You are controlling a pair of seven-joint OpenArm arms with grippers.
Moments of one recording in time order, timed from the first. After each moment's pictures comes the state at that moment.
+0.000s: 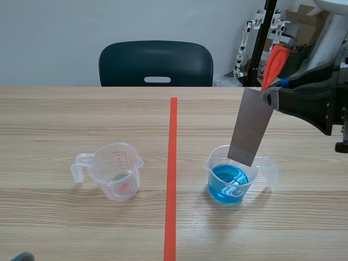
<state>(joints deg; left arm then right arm) 60.8 -11.0 -8.3 92.5 0.0 -19.3 -66.1 -11.9 56.1 -4.5 103.3 41.2 45.3 -0.9</state>
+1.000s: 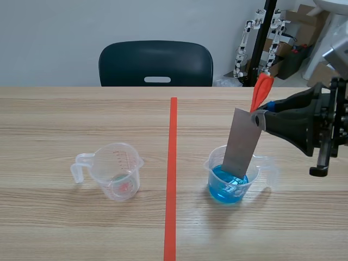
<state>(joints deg) 46.0 -11.0 -3.4 58.5 5.5 -13.5 -89.0 -11.9 49.5 -6.6 99.7 32.4 45.3 0.9</state>
